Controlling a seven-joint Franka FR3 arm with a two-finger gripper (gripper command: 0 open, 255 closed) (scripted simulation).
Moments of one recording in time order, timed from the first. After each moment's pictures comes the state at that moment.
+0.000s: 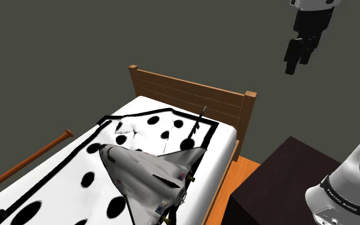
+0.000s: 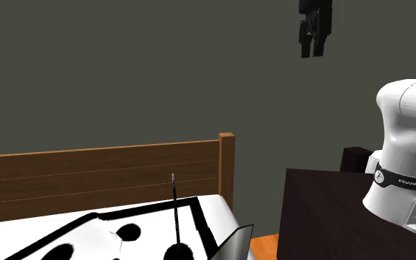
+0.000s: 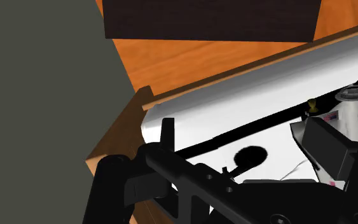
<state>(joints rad) -0.01 -0.78 0.00 -2.30 -0.05 1.45 -0.03</state>
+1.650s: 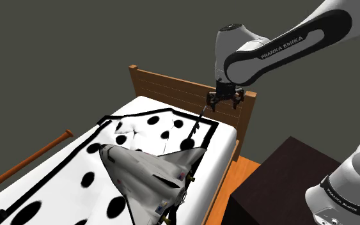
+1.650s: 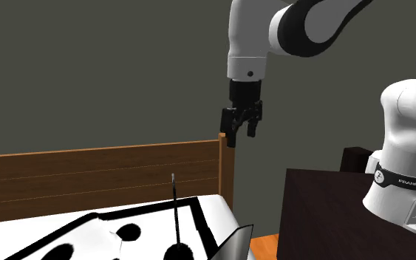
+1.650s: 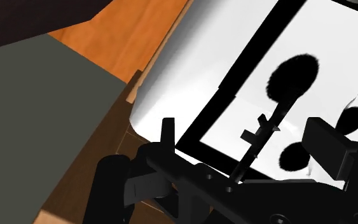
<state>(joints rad) -0.15 -0.17 0.35 -2.38 -0.05 2.21 0.84</state>
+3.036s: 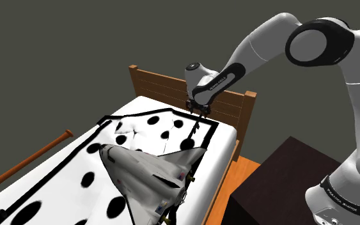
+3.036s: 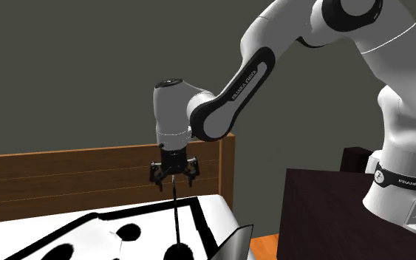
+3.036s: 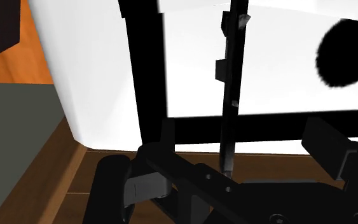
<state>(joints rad) -0.06 0.65 0.19 -1.75 -0.43 2.38 1.59</state>
